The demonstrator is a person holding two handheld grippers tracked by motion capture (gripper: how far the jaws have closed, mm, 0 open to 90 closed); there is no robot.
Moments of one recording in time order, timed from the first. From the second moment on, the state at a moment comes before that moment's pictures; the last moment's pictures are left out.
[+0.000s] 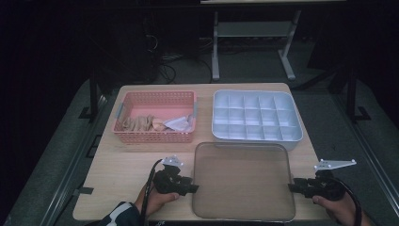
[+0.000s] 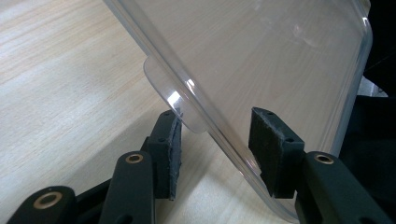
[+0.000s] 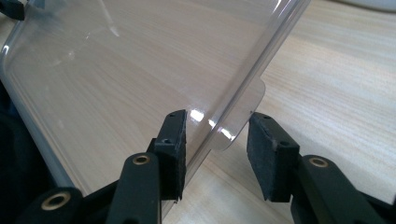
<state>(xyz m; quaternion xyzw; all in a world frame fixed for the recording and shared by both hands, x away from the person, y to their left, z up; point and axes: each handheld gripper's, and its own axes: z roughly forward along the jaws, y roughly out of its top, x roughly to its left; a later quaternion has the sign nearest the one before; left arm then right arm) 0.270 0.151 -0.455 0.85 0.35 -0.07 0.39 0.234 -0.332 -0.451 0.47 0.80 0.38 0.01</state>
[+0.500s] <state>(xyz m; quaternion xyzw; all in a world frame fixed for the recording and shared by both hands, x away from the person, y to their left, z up) 0.268 0.137 -0.462 0.87 0.32 -0.02 0.37 0.241 -0.340 -0.463 0.51 0.79 0.35 0.03</state>
